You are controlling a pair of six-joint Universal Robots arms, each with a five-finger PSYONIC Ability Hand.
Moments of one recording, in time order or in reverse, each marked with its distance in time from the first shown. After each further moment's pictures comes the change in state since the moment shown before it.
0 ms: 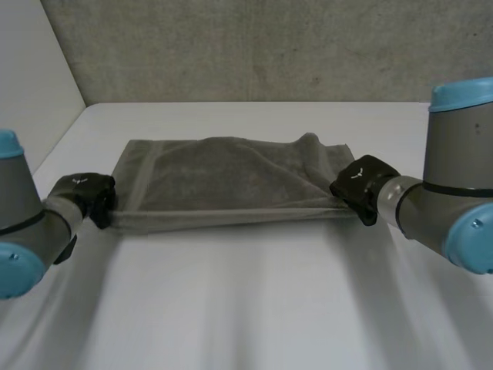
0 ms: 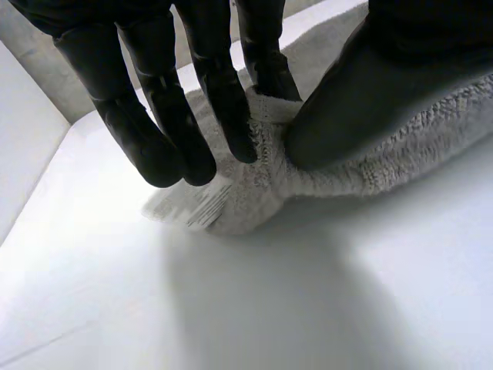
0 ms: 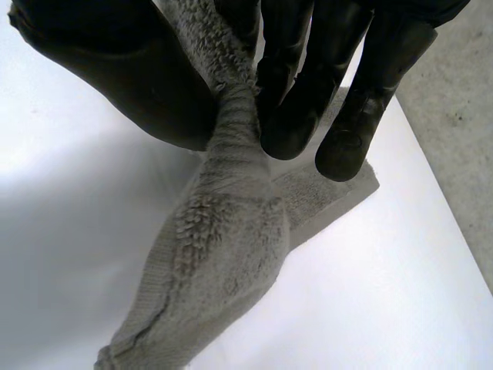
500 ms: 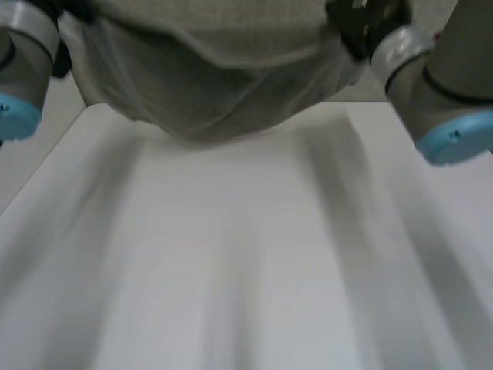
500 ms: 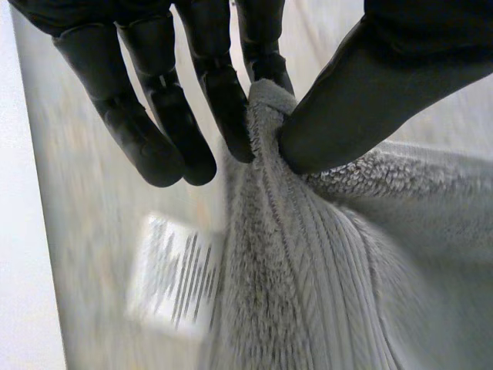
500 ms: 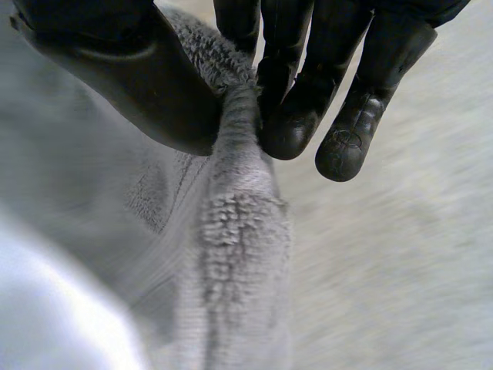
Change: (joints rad) left arm -0.078 -0.151 0.911 -0.031 -0.005 -0.327; right arm 0.049 0.113 -0.598 -0.239 0.005 0.059; left_hand 0.000 0.000 -0.002 0.000 0.000; right_hand 0.000 0.000 0.000 0.000 0.000
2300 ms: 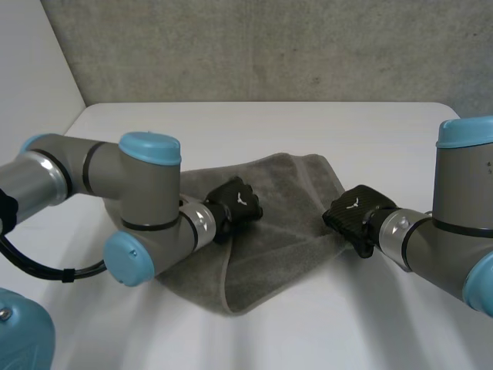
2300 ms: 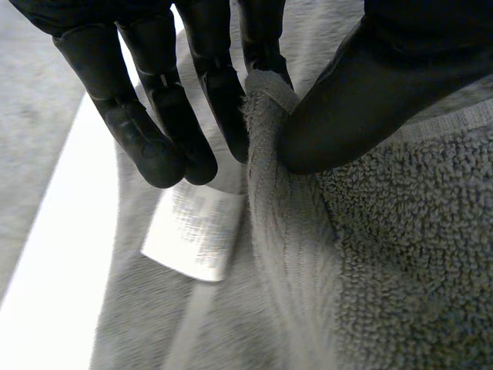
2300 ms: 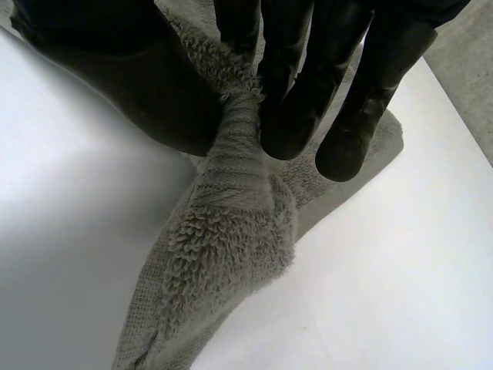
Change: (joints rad) left arm -0.353 -0.254 -0.339 -0.184 0.267 0.993; right arm -0.053 -0.210 0.832 0.161 -0.090 -0.016; left_hand -0.004 -0.023 -0.018 -0.007 0.000; right_hand 0.000 0.000 0.000 0.000 0.000
